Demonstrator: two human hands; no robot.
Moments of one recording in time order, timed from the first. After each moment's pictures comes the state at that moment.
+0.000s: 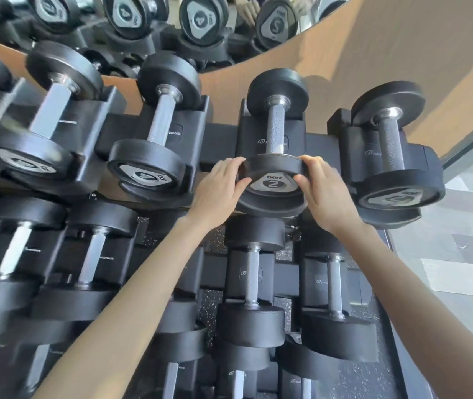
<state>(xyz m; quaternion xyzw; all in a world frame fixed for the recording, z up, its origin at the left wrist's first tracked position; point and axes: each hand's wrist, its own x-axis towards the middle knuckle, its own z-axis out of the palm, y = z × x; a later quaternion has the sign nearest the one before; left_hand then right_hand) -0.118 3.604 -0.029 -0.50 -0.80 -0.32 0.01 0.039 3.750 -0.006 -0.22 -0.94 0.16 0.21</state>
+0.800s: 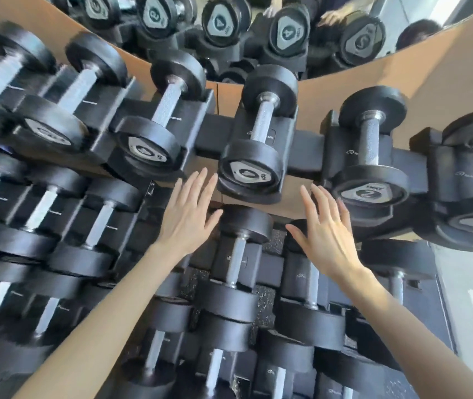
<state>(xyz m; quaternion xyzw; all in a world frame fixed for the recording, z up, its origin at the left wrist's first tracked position) -0.211 3.399 -0.050 -0.46 -0.88 -0.08 0.09 -0.023 3.601 -0.034 -0.20 -0.97 0.02 0.14</state>
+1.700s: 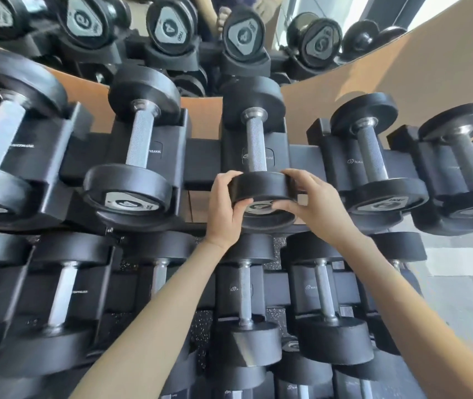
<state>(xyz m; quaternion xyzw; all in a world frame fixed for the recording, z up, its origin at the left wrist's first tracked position) -0.275 3.494 -0.059 -0.43 -0.65 -0.62 -0.05 -0.137 3.593 0.016 -0.25 -0.91 0.26 0.20</state>
